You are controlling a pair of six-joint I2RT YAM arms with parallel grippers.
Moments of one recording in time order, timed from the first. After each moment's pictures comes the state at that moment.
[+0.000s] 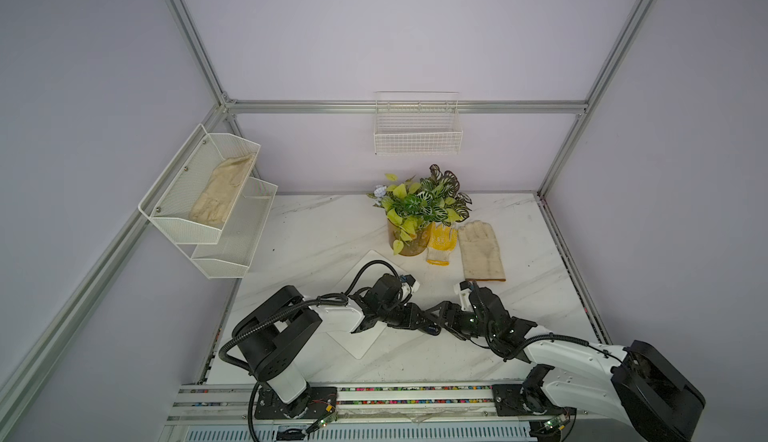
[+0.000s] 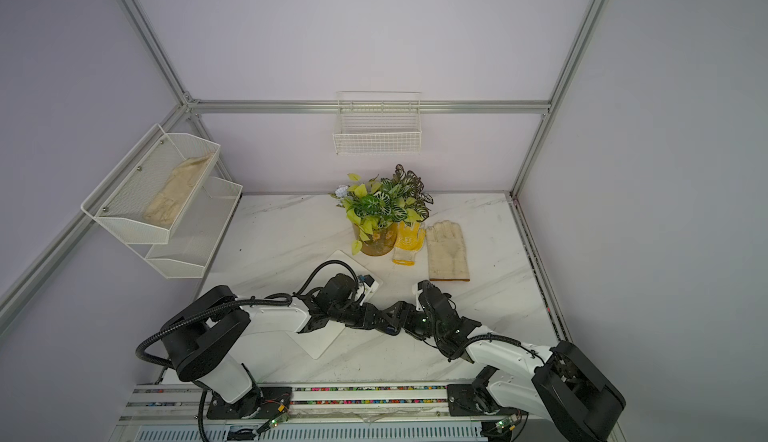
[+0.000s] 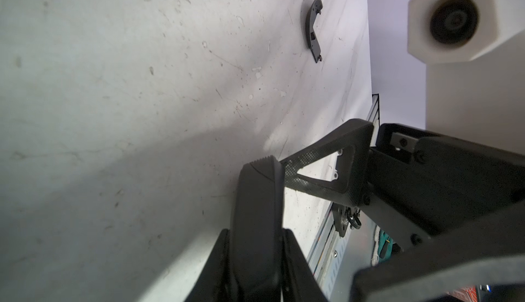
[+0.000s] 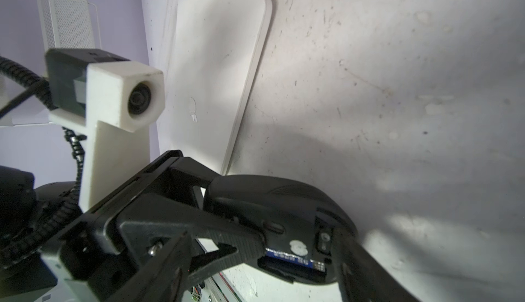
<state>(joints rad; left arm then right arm) -0.81 1.65 0.67 0.22 0.54 -0.75 0.69 1.14 0.30 0.21 -0.31 1.13</state>
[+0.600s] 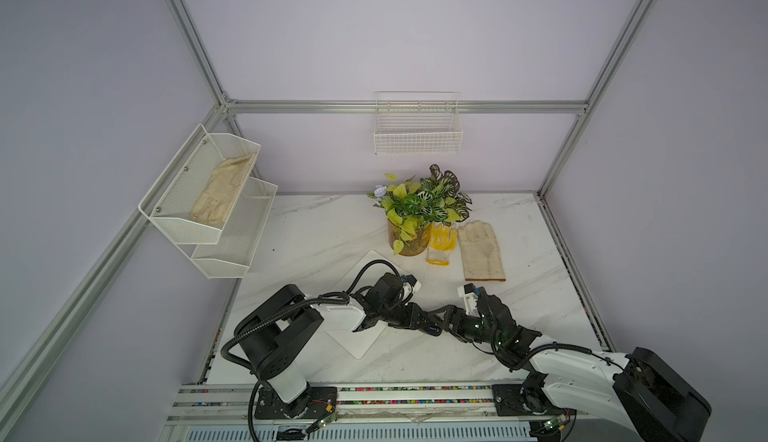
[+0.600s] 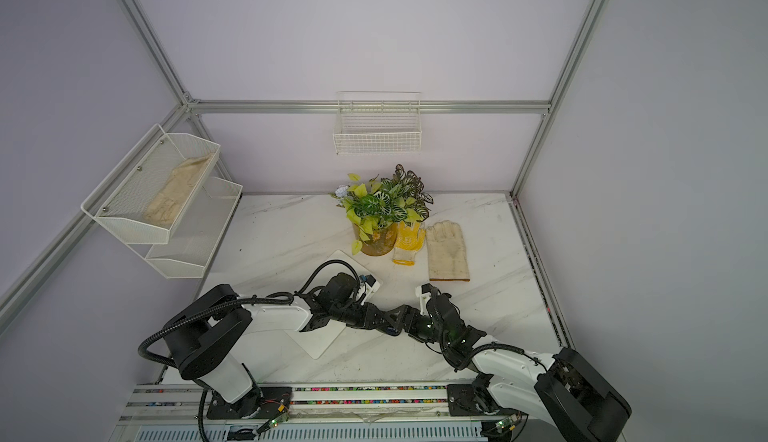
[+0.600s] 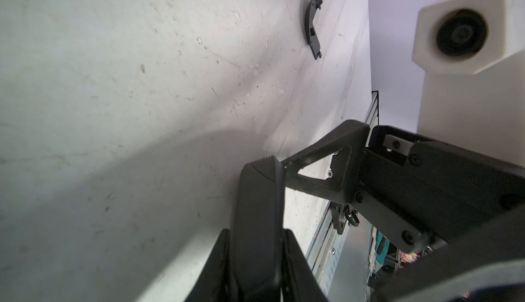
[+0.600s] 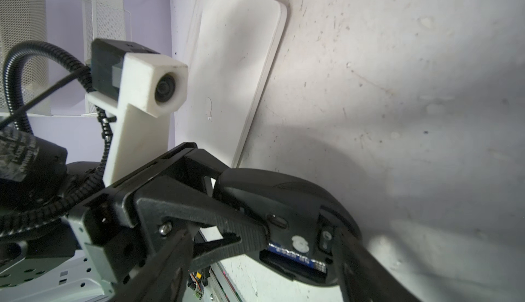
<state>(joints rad) -0.81 1.66 0.69 0.20 0.56 -0.75 0.69 1.08 0.18 0.39 -0.33 1.13</state>
